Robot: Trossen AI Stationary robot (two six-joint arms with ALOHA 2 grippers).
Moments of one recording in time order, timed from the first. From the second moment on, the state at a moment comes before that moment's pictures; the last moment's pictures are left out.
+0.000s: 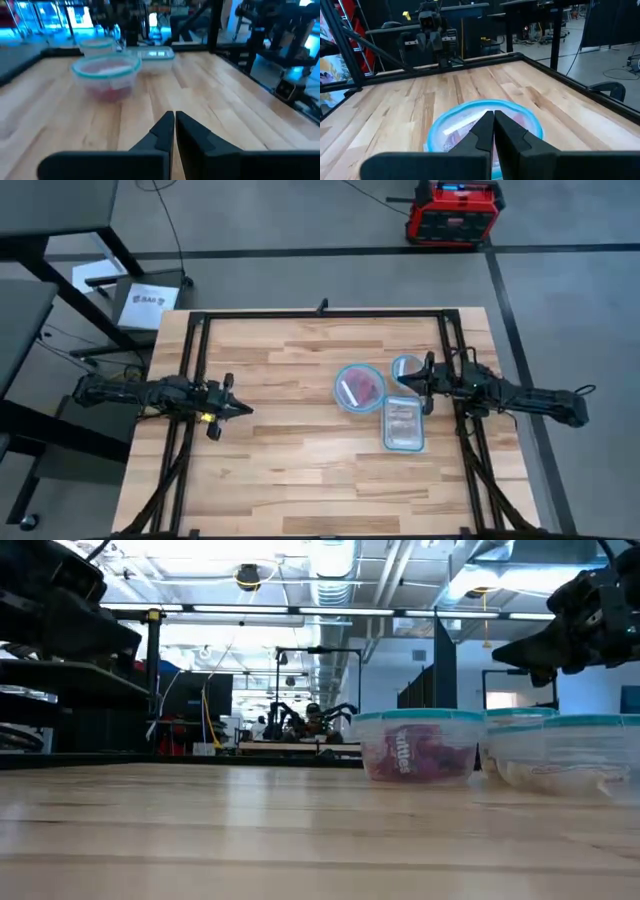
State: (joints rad) left arm -0.12 0.05 0.01 0.01 -0.01 0.00; right arm -0.20 0.09 0.01 0.02 0.00 0.09
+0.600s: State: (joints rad) left arm -0.12 0.00 0.02 0.05 0.16 -0.03; right arm -0.20 0.09 0.01 0.02 0.00 0.09
